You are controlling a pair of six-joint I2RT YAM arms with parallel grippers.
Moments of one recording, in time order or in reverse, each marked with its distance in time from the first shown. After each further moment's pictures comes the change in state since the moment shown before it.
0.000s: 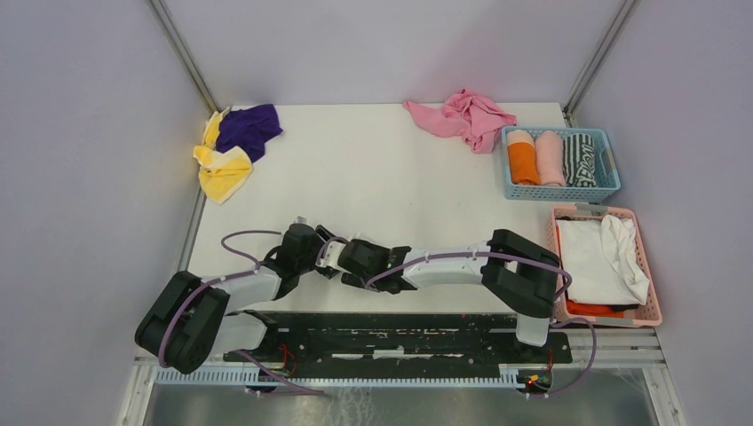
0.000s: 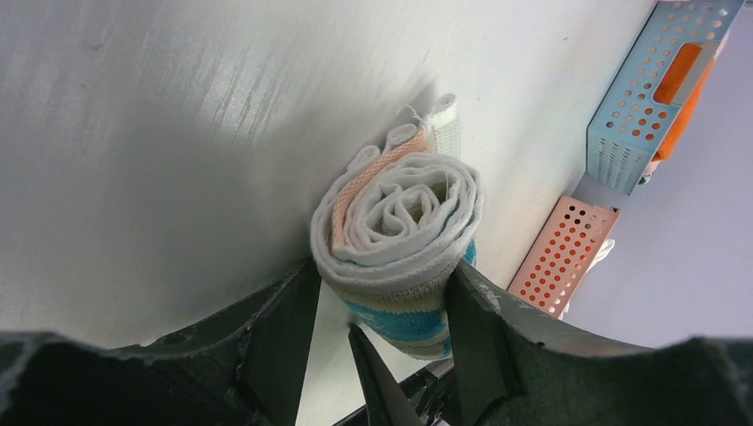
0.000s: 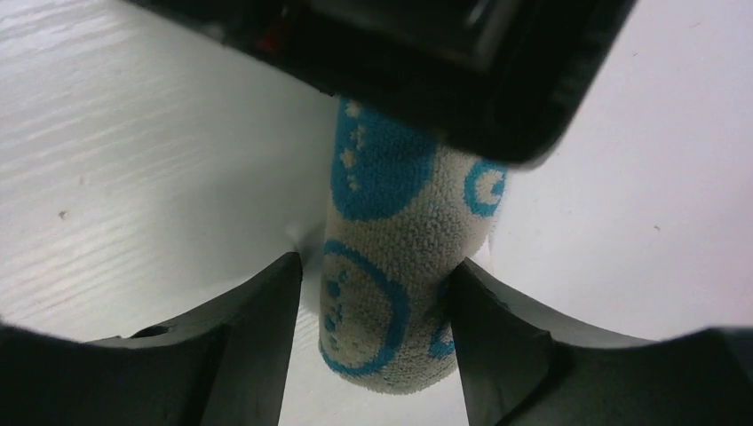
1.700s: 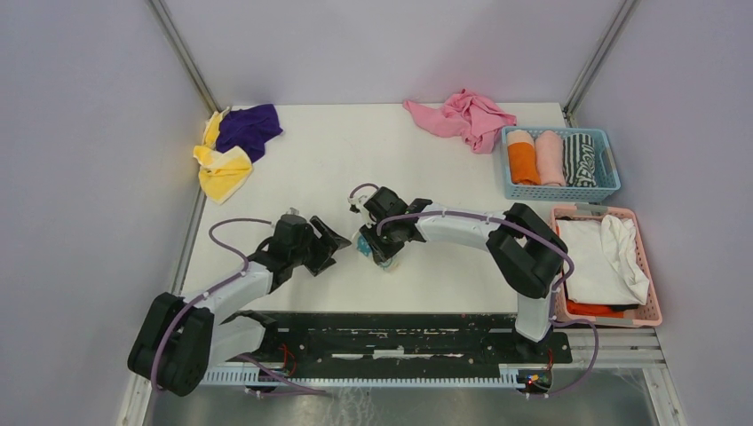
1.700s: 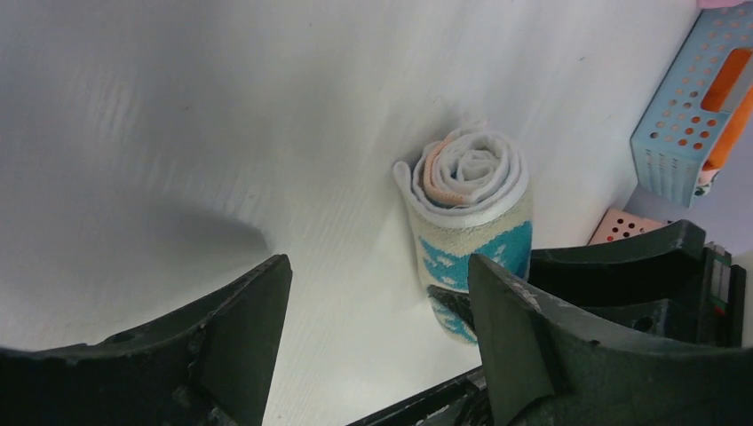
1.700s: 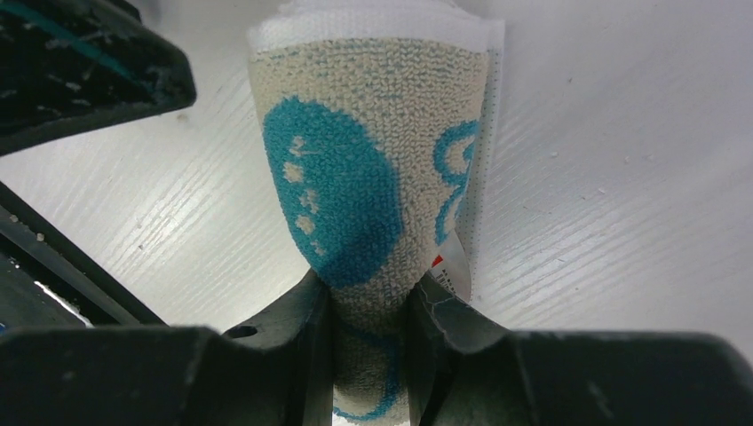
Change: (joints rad) left arm 0.076 -0.152 0.113 -0.338 -0.010 0.182; right arm -0.314 0.047 0.132 -0.179 -0.481 0.386
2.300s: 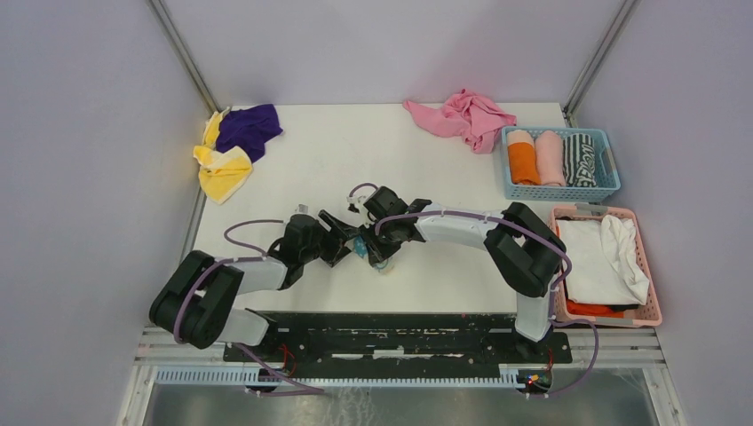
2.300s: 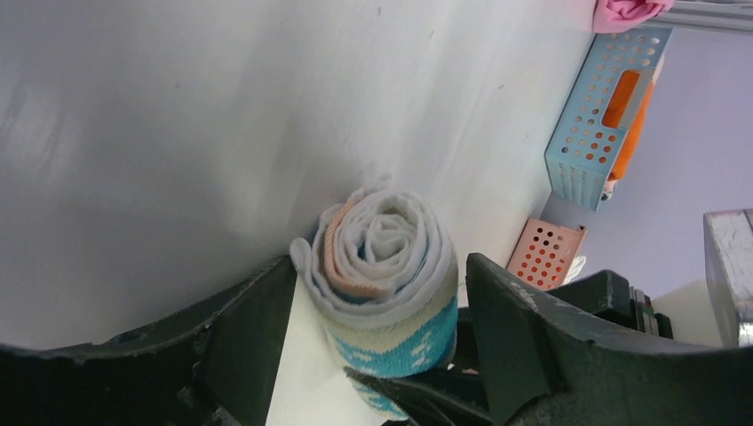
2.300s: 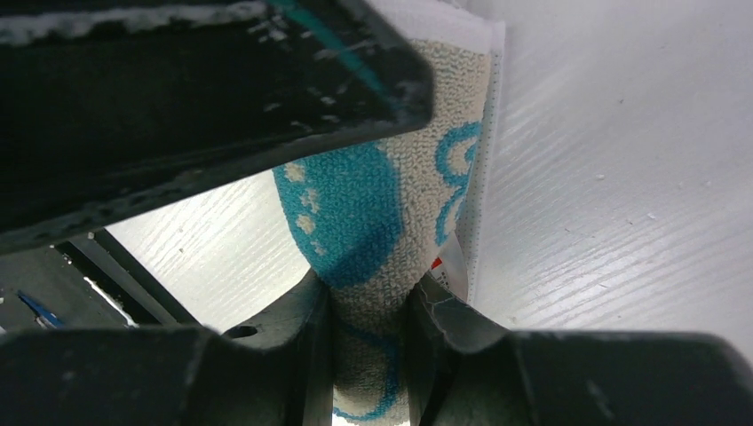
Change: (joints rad) left arm -0.048 0.256 -0.056 0.492 0.000 -0.153; right arm -0.005 0.013 -0.004 0.041 -0.073 0.037
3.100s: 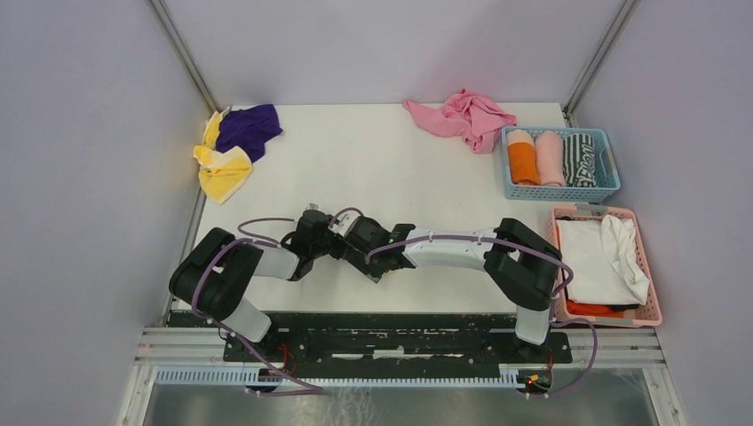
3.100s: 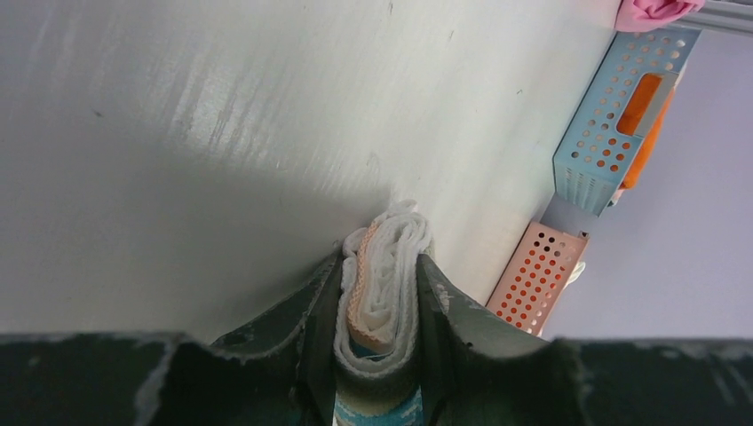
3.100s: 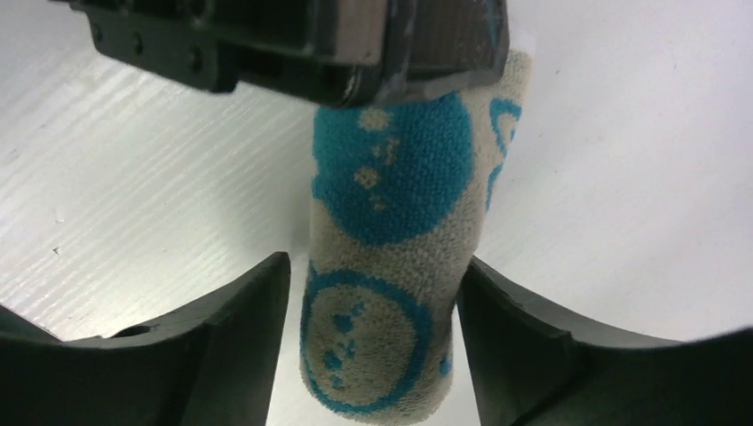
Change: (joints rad) left arm -0.046 0.207 0.077 0.097 0.006 -0.067; right arm 0.199 -0.032 -0.012 -0.037 0.425 -0.110
